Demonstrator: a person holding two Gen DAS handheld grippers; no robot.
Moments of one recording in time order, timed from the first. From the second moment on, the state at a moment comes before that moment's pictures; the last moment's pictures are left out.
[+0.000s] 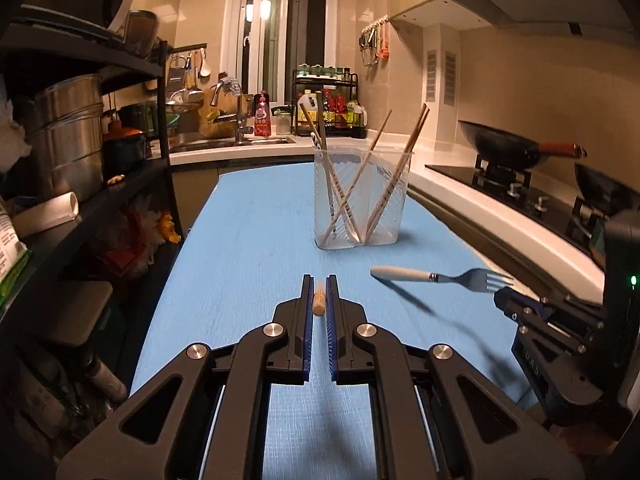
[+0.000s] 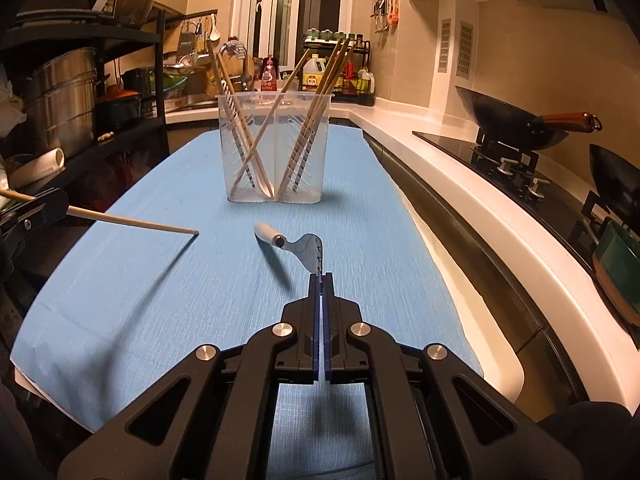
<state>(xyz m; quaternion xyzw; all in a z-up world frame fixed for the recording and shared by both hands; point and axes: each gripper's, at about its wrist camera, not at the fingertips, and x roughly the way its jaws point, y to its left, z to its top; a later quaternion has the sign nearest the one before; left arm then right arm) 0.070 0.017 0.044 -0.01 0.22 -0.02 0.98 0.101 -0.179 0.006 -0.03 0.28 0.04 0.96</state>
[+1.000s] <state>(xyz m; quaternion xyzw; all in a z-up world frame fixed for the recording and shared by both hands) 0.157 0.078 0.101 -0.08 0.26 -0.06 0.96 0.169 -0.214 0.096 -0.02 0.32 0.10 0.94</state>
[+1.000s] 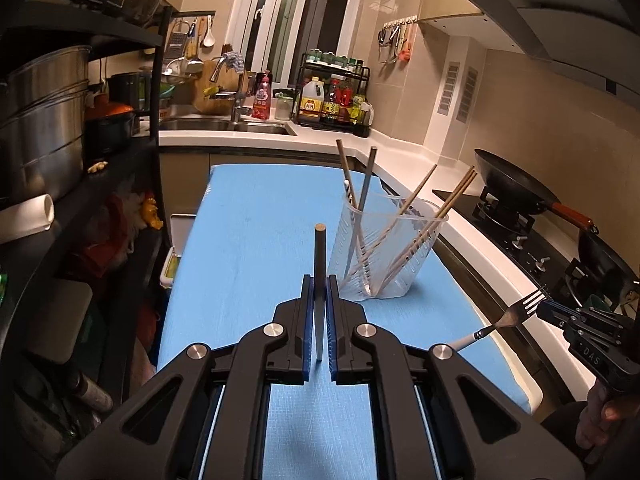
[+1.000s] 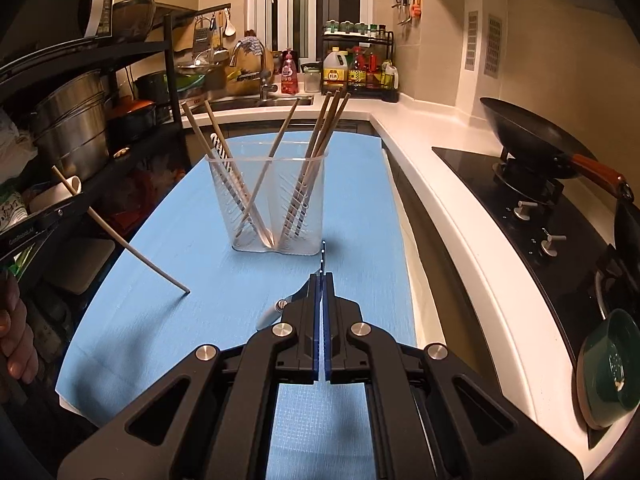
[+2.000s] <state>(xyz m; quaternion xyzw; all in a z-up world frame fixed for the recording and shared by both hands) 0.157 0.069 0.152 -0.04 0.30 -0.07 0.95 0.184 -0.196 0.164 -0.08 0.27 0.09 0.95</state>
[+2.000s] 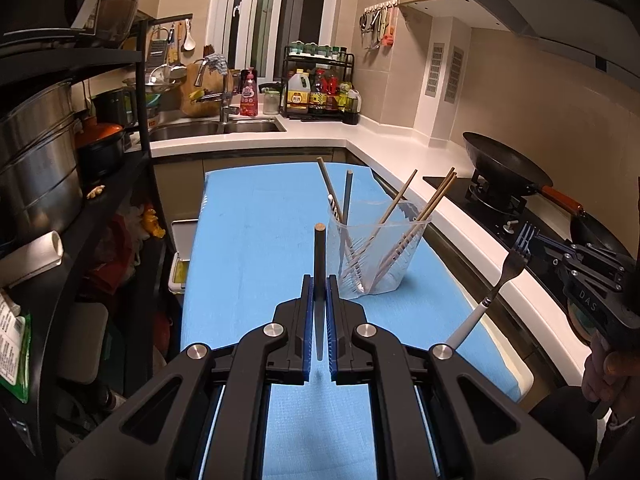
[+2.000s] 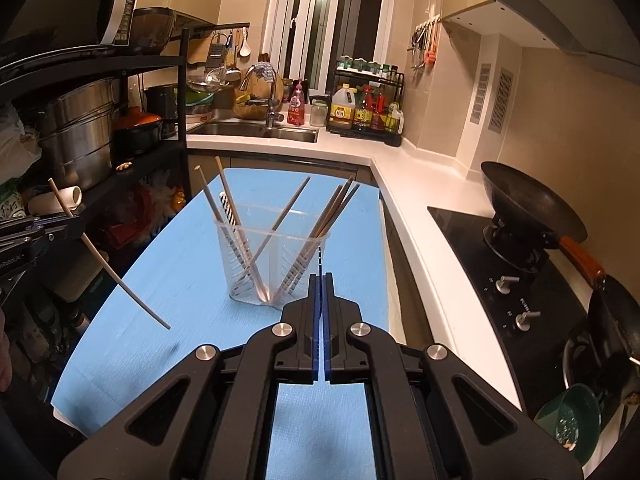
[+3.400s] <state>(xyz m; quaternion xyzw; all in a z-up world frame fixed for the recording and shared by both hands) 0.288 -0.016 0.201 0.05 0.27 -0.16 0.95 0.307 -0.187 0.206 -0.08 0.21 0.11 0.97</state>
